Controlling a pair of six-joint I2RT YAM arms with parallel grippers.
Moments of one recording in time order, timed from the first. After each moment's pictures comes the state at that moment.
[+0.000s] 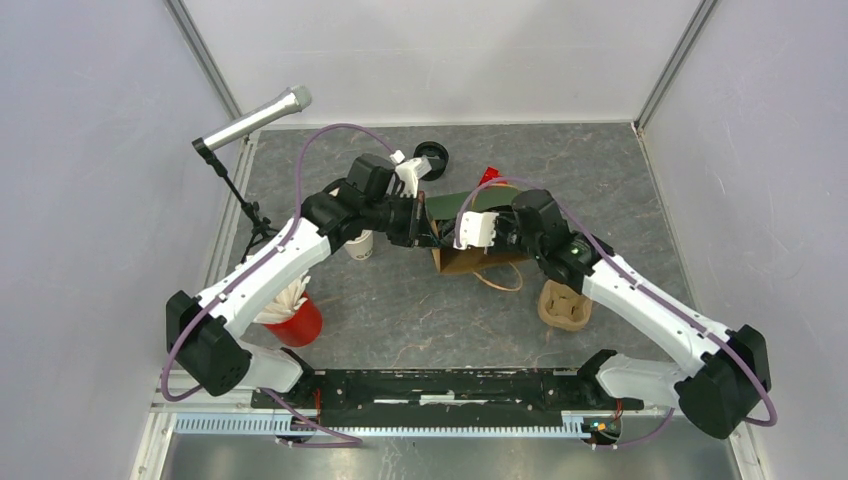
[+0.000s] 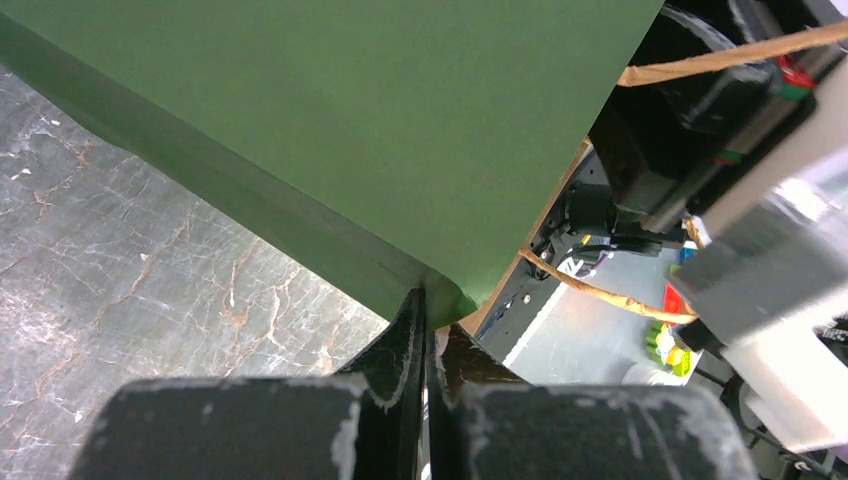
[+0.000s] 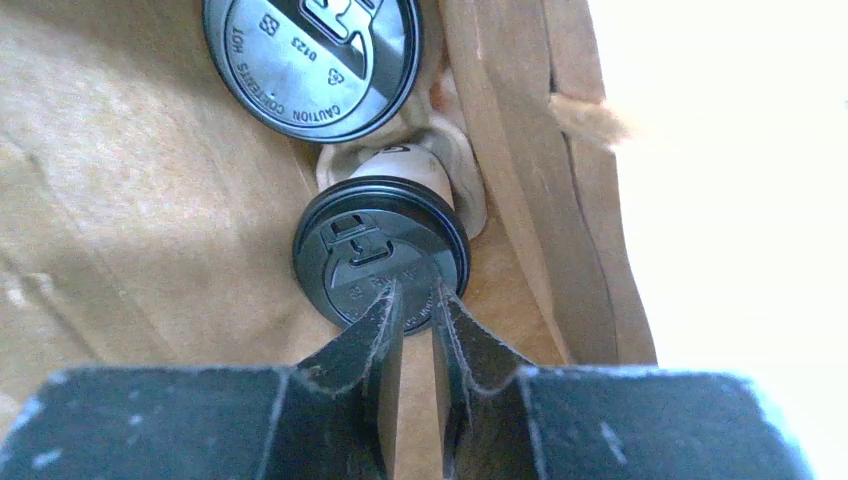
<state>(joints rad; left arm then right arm) -0.64 1.38 1.27 -0.60 0.47 -0.45 0.65 1.18 0.92 -0.35 0.02 -0.97</state>
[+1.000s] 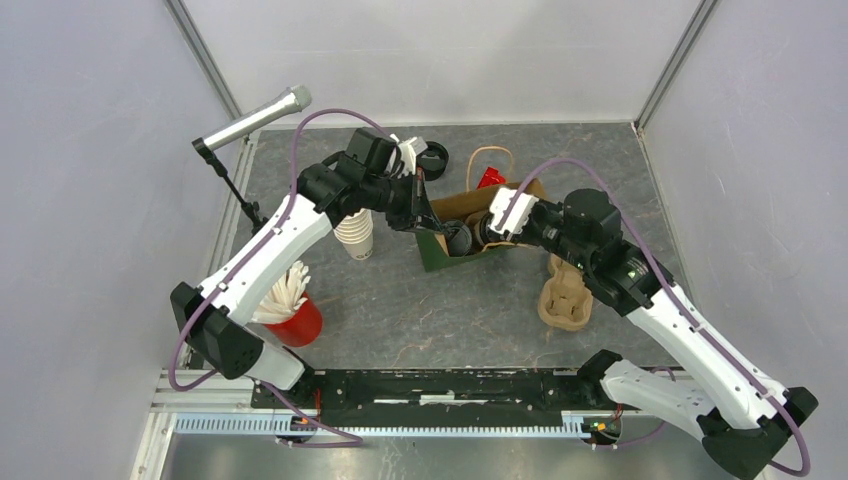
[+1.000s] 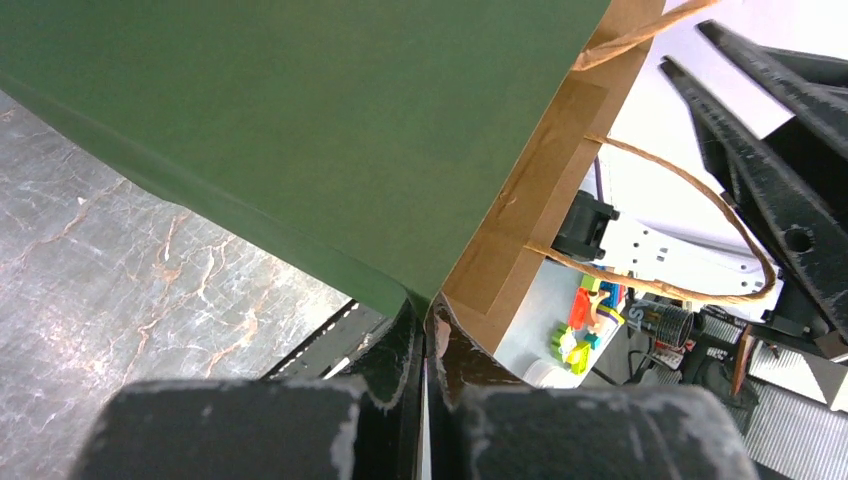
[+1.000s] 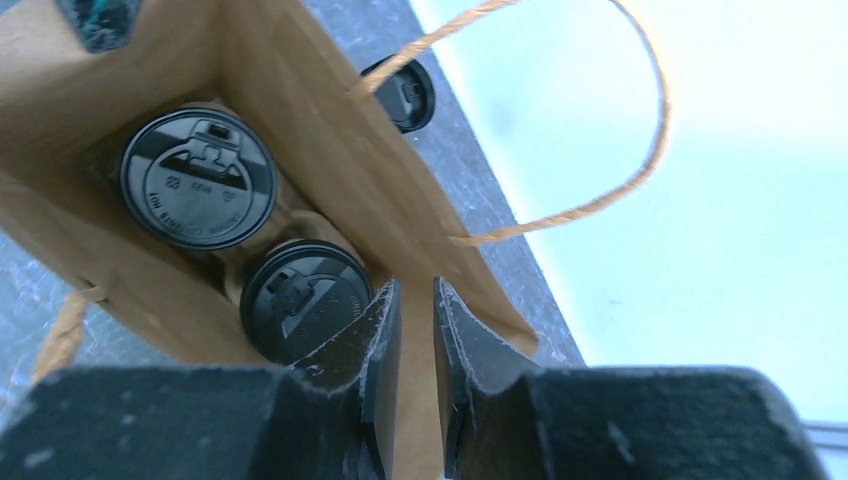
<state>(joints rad) -0.62 1.48 1.54 -0.84 0.50 -0.61 0.65 0.93 1.05 -0.41 -0.06 -0.74</state>
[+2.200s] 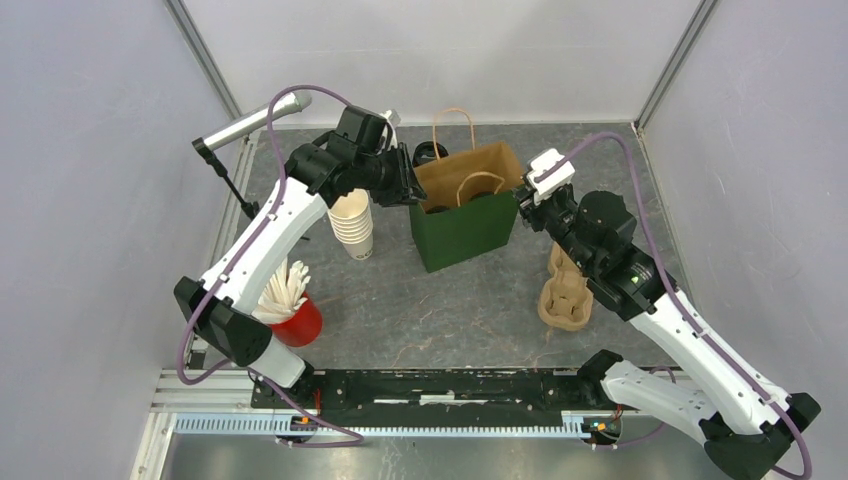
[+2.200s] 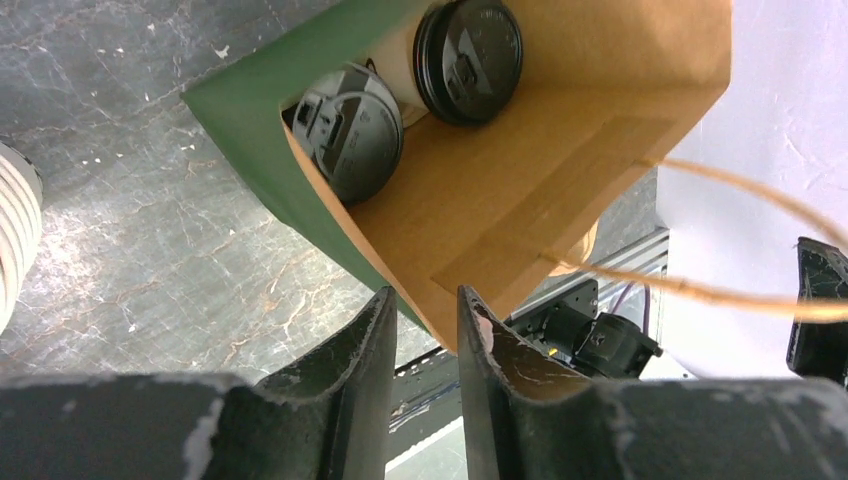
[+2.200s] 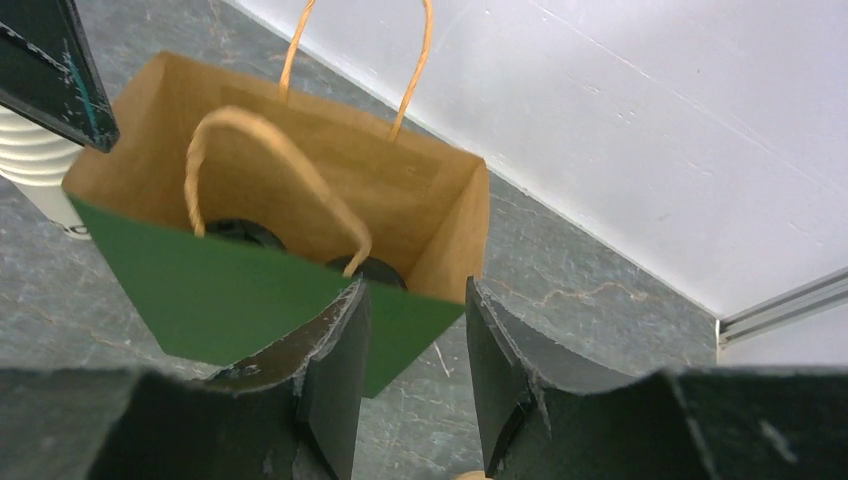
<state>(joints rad) -0.56 1.55 1.71 -0.95 0.23 -0.66 0.65 0.90 1.02 -0.21 0.19 -0.30</state>
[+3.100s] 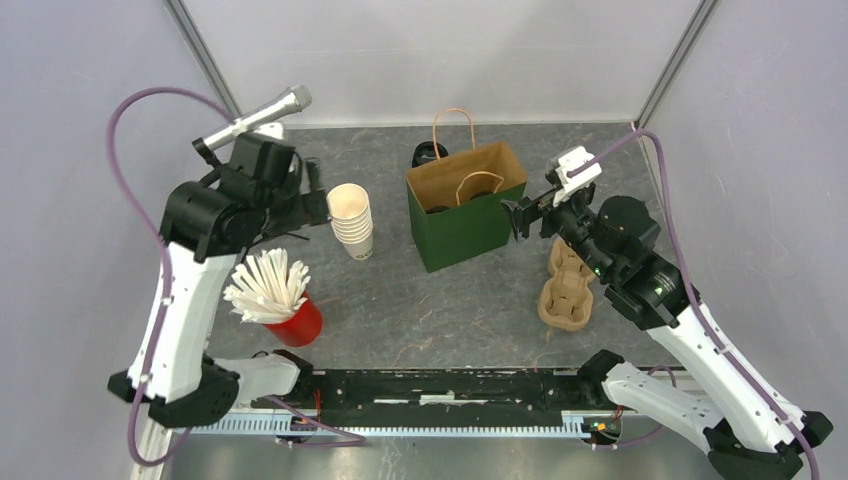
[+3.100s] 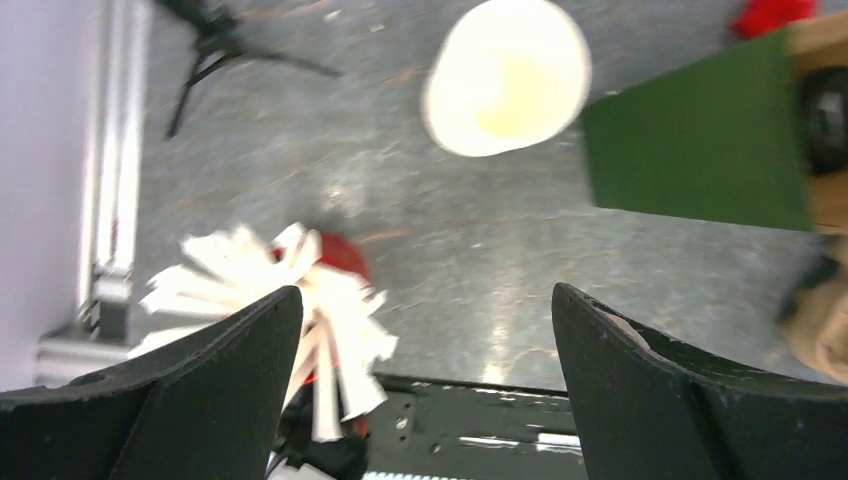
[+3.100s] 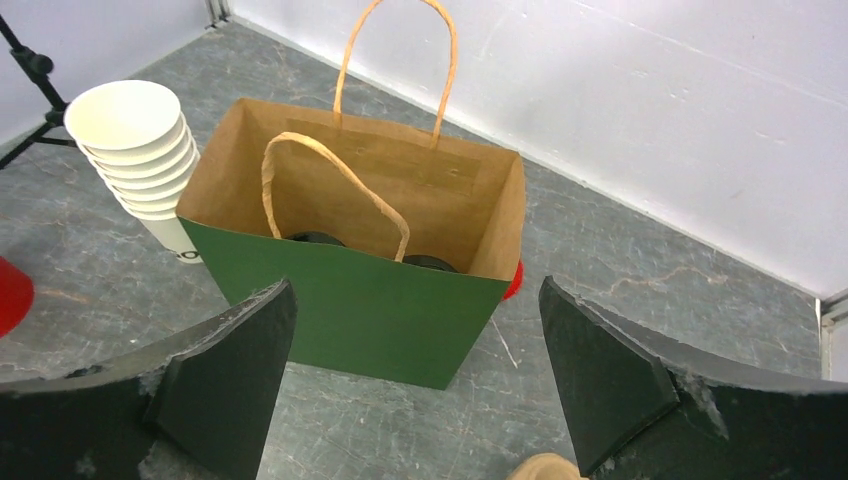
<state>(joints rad) -0.48 1.26 1.89 -1.46 -0.34 -0.50 0.65 0.84 1.08 -0.31 0.15 -0.10</state>
